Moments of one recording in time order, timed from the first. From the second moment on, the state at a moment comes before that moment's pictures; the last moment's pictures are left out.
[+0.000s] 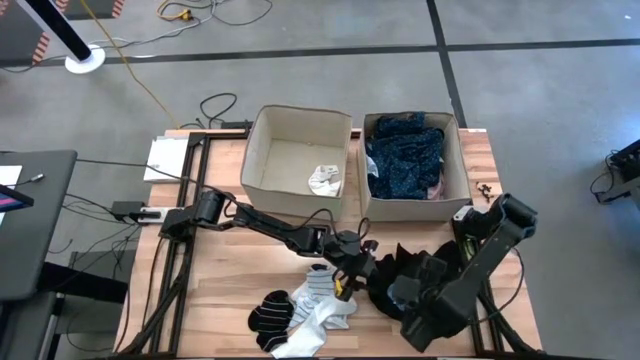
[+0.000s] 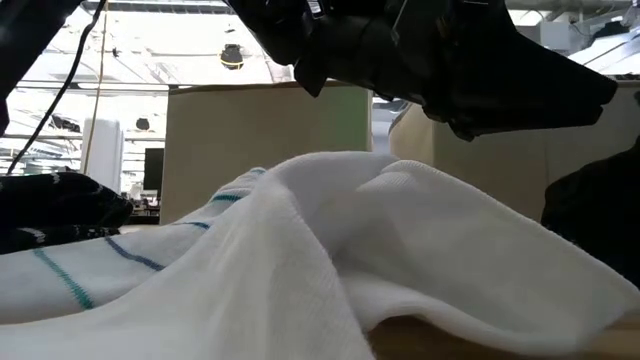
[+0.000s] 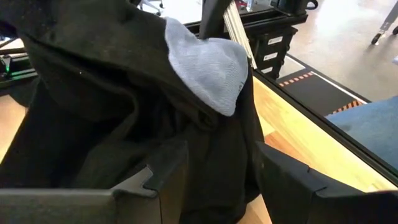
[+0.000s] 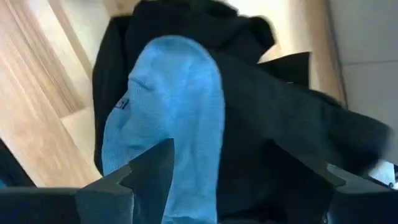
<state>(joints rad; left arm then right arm) -0.19 2.24 1.59 0.29 0.31 0.14 0.85 1.82 1.58 -1.51 0.23 1.21</state>
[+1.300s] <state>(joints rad) -0.19 2.12 1.59 0.04 0.41 0.25 0.81 1.85 1.75 -1.41 0.45 0.96</state>
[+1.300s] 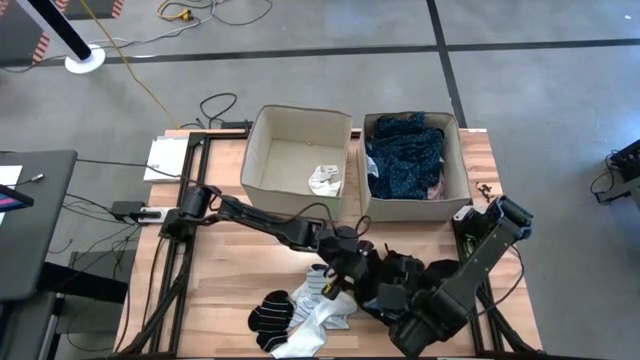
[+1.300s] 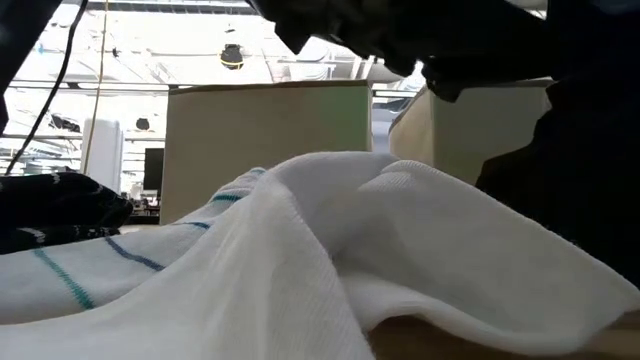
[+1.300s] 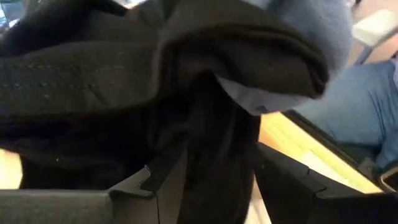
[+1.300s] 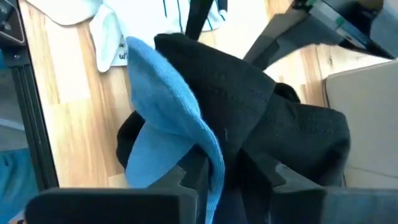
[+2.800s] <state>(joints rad) -0.26 1.97 1.58 -0.18 0.12 0.36 0.70 1.85 1.66 -1.38 0.47 0.88</state>
